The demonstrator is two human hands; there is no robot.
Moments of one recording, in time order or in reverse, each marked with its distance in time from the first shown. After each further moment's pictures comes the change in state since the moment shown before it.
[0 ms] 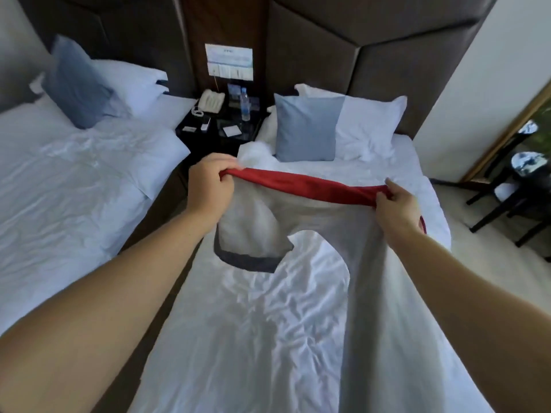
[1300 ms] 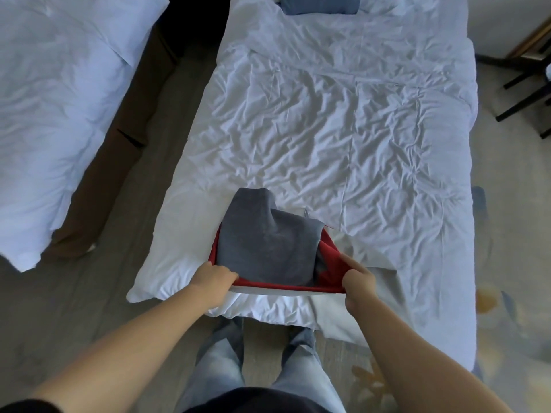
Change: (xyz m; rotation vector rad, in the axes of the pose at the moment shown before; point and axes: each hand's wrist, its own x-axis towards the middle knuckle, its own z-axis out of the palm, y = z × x) left_hand -0.450 -0.103 0.017 0.793 -1.427 0.035; right_hand -0.308 0.300 0.010 0.212 -0.201 0.895
